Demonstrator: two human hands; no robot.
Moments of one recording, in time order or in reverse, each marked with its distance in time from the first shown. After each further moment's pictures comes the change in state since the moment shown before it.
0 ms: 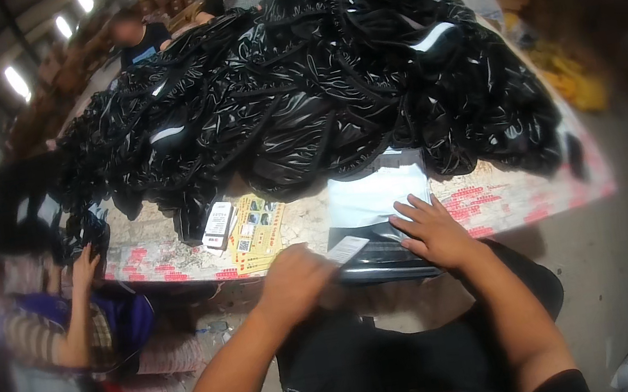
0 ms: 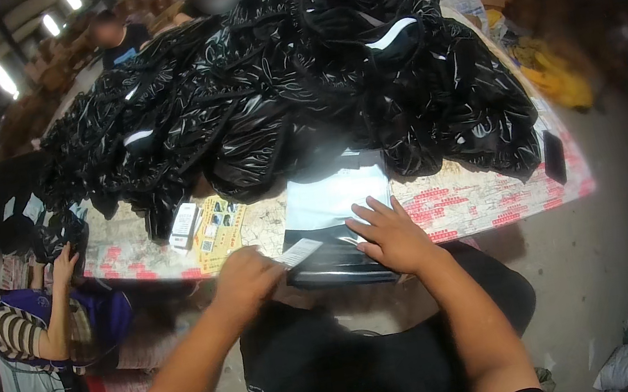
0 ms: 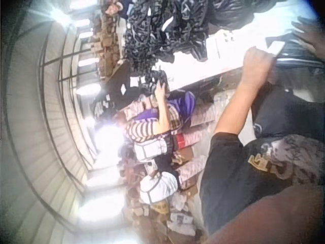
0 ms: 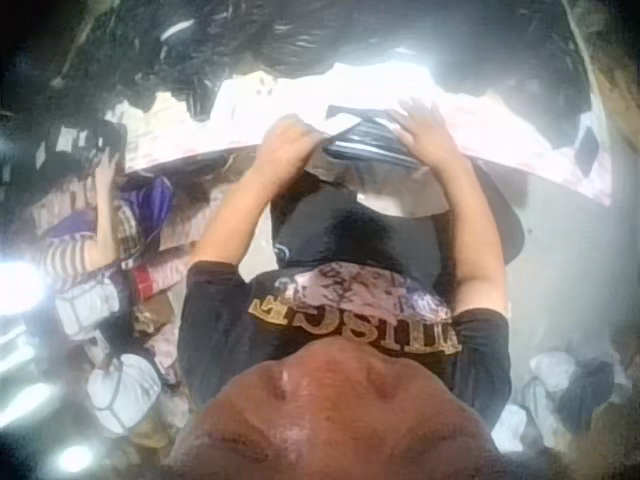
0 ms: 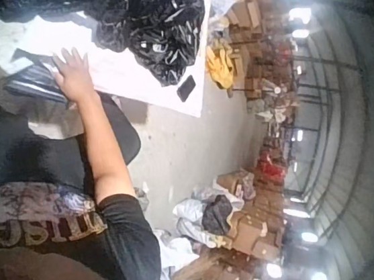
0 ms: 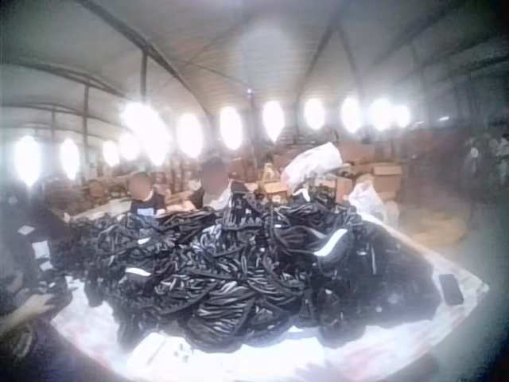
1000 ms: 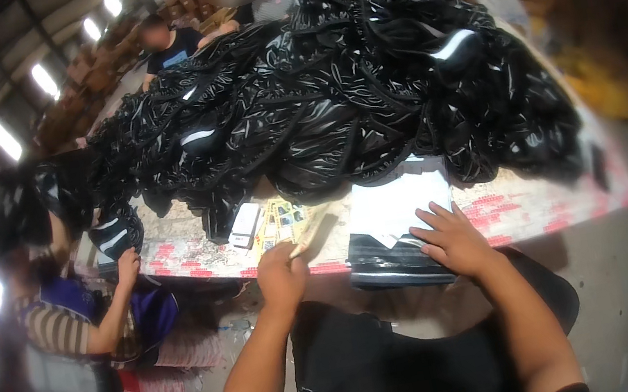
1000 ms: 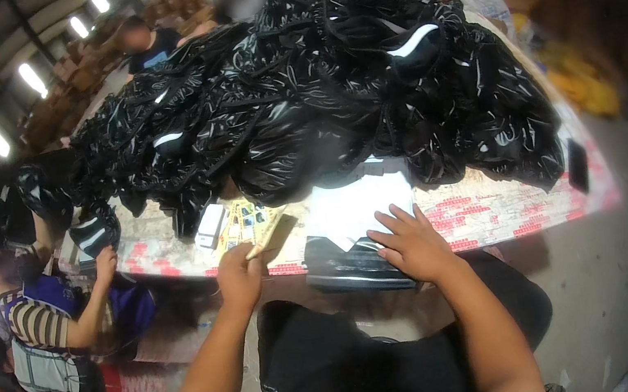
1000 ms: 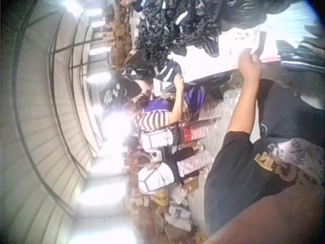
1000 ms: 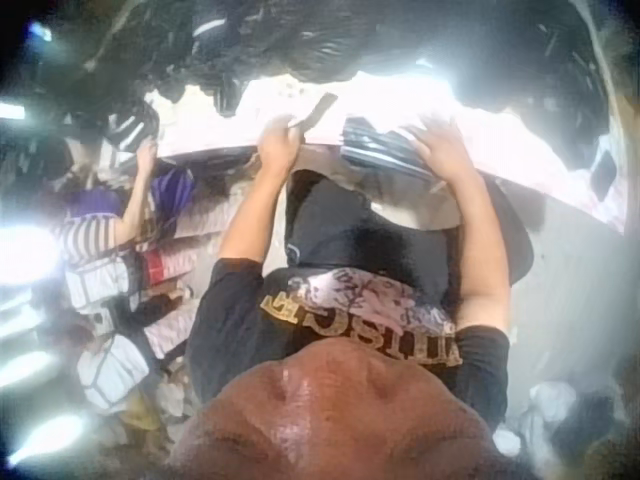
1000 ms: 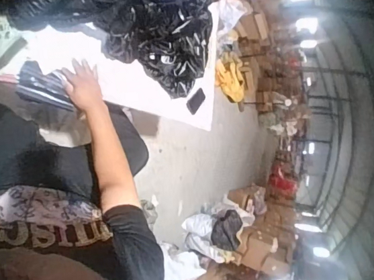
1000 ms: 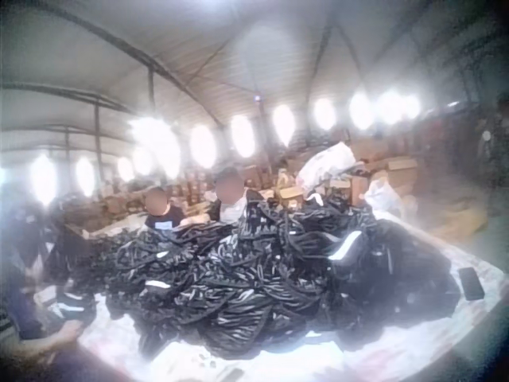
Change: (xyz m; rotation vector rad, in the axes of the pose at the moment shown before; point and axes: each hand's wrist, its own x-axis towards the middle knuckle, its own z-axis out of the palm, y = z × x) left_hand -0.054 -0.033 0.026 0.141 0.293 -0.785; right_hand 0.000 0.004 0.004 -0.006 0.043 -0.047
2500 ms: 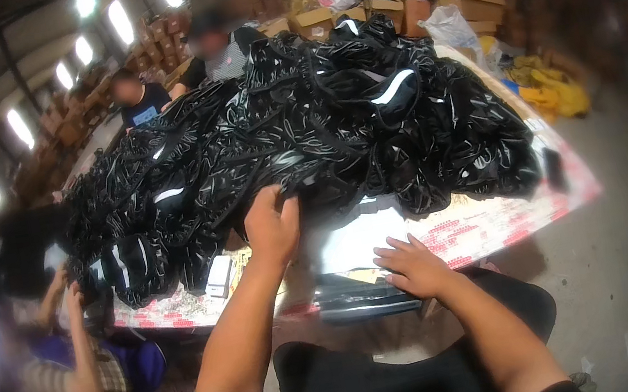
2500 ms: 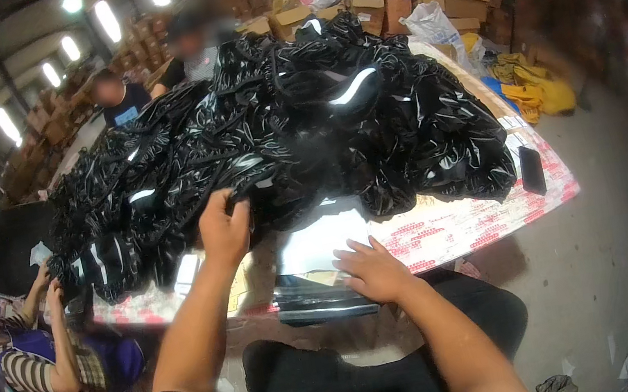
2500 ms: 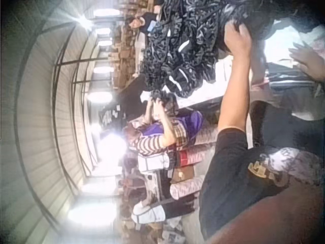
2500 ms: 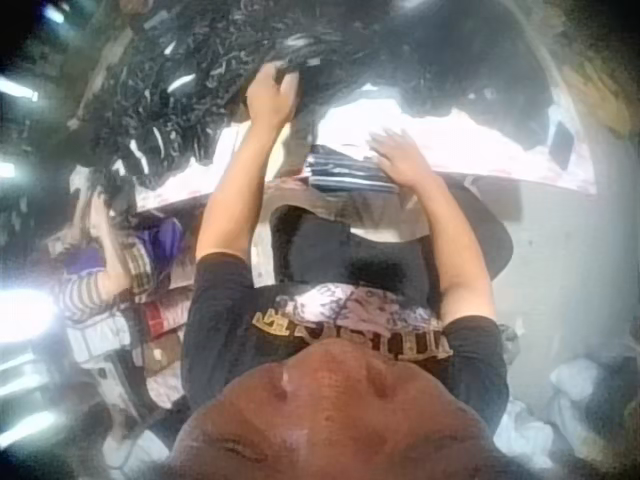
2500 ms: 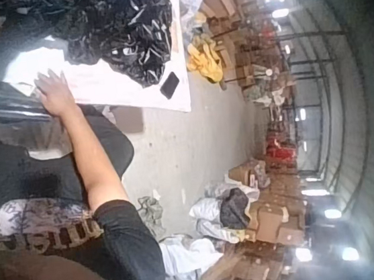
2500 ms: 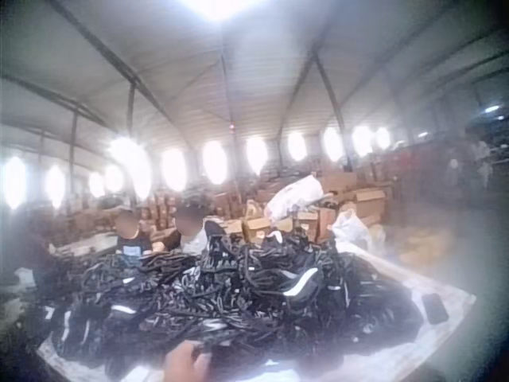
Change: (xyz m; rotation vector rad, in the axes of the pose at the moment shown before) left_hand 0.152 0.113 0.025 -0.367 -0.008 0.065; right_hand -0.001 0.005 0.000 0.065 -0.017 0.021
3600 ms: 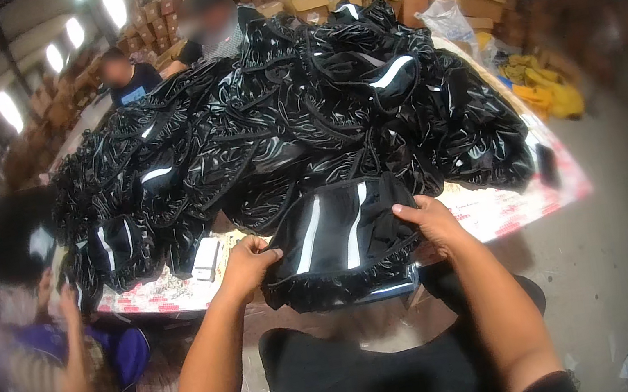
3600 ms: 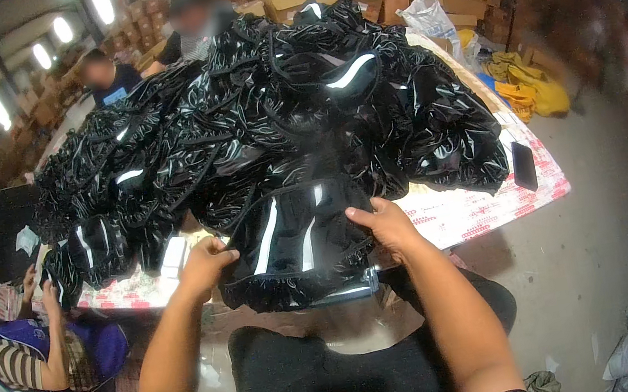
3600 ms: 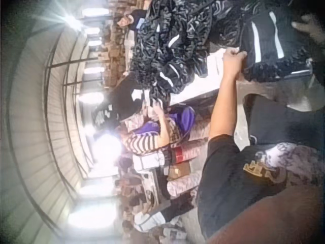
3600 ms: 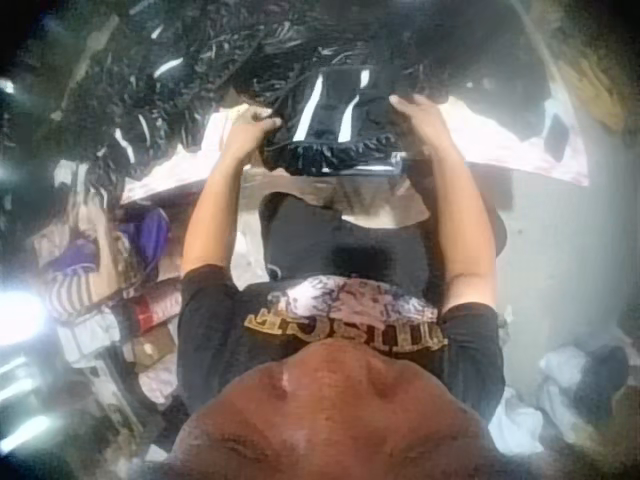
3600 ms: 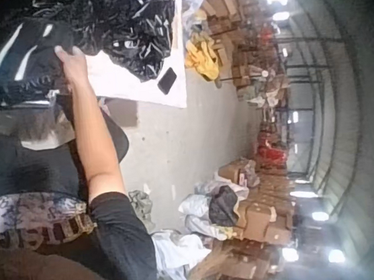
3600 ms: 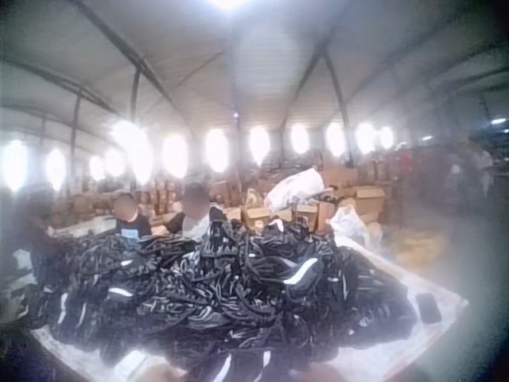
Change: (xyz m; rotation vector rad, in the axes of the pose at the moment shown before) left_hand -0.065 -0.039 -0.061 -0.244 -0.415 -0.650; right_hand 0.019 0.001 -0.061 1.288 0.356 0.683
